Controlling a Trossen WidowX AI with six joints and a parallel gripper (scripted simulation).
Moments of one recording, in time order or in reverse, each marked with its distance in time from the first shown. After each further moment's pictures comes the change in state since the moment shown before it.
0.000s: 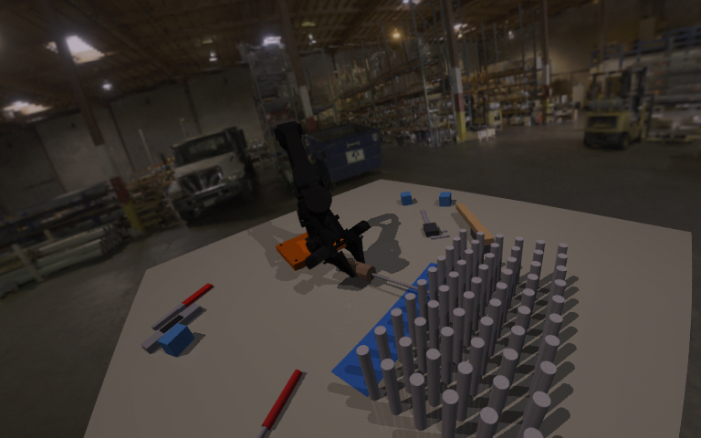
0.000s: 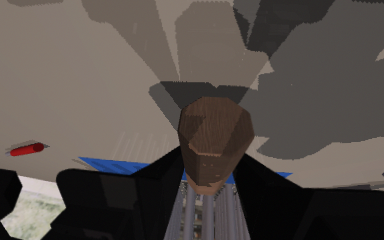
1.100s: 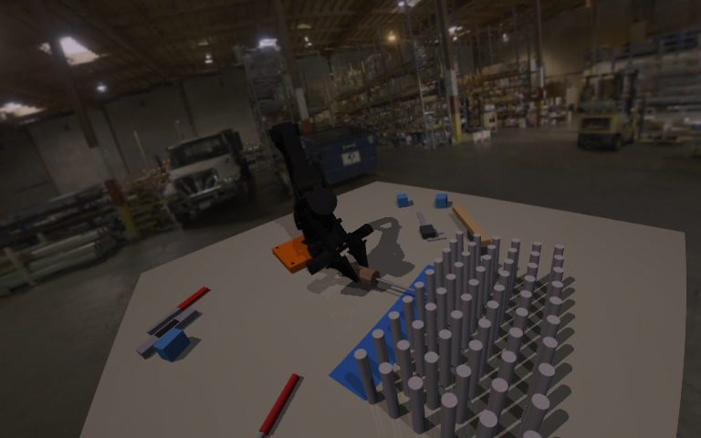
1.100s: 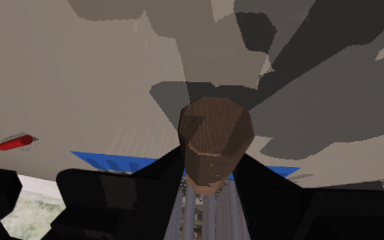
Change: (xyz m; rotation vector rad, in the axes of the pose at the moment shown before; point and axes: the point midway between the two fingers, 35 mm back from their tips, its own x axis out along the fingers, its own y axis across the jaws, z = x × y) arm 0.011 0.000 -0.019 0.000 0.001 0.000
